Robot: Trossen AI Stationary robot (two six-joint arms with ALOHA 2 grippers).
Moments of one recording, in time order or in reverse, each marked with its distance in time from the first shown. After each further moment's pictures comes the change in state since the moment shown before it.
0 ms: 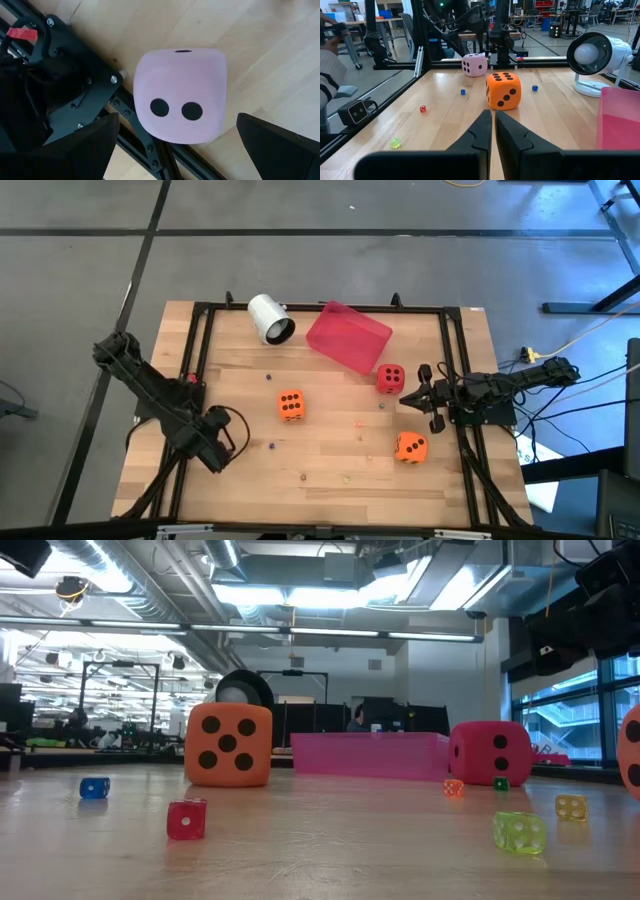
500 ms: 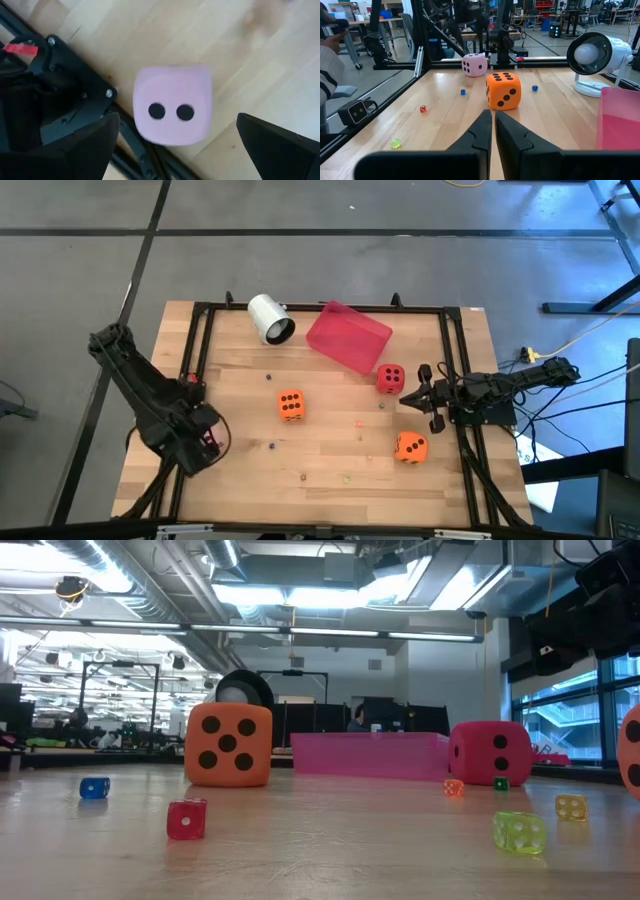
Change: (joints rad) left arm -0.127 -0.141 0.000 -0.001 -0.169 -0.161; right arm 0.000 0.000 0.000 0.000 0.000 0.000
